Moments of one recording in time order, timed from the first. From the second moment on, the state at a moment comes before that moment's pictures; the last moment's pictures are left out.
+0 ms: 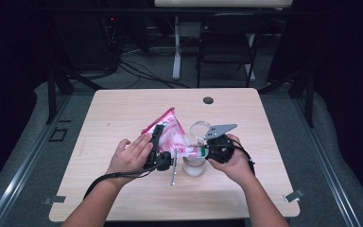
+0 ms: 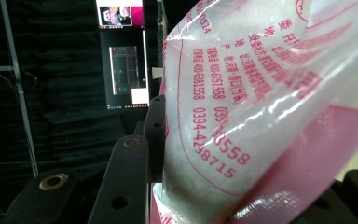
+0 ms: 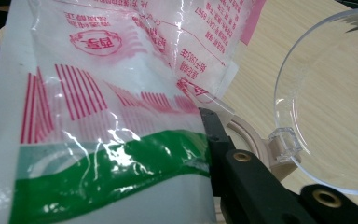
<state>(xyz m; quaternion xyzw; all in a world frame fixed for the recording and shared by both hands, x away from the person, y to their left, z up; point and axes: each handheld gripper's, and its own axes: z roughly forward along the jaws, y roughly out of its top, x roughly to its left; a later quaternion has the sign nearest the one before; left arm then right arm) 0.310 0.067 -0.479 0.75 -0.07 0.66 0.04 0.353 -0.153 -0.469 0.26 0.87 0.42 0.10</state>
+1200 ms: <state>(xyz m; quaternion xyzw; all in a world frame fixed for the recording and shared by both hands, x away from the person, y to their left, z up) 0.304 0.065 -0.484 0.76 -0.07 0.65 0.04 0.357 -0.153 -0.477 0.26 0.88 0.40 0.08</state>
